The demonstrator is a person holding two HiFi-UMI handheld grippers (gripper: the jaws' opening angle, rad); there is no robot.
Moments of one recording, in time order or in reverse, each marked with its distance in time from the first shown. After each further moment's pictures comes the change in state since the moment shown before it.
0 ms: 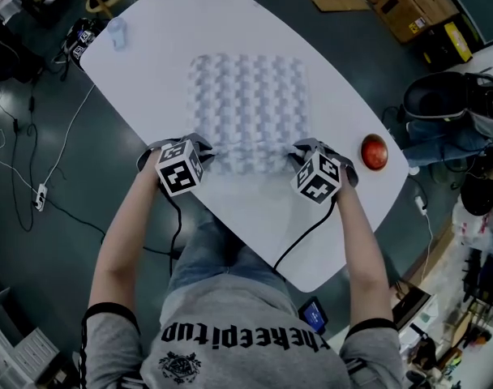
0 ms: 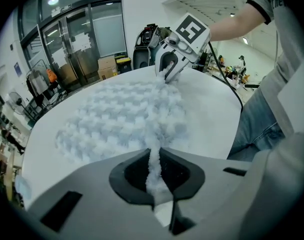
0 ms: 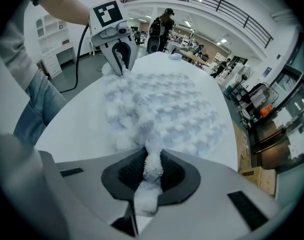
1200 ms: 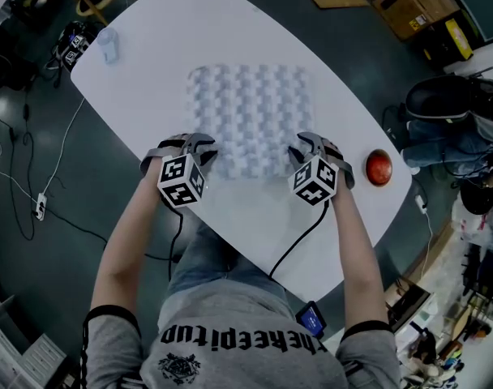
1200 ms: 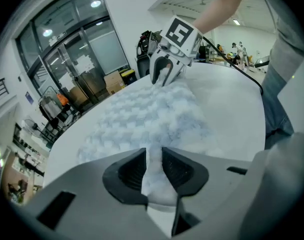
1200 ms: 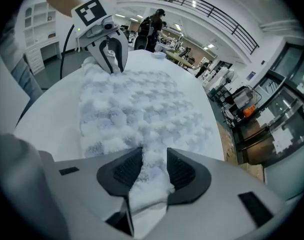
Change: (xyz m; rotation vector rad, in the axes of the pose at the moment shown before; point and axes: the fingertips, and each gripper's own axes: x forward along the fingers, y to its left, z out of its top) left arm 0.014 0.074 0.004 0.154 -0.084 0.193; right arm 0.040 -0.067 0.016 0.049 -0.016 -0.181
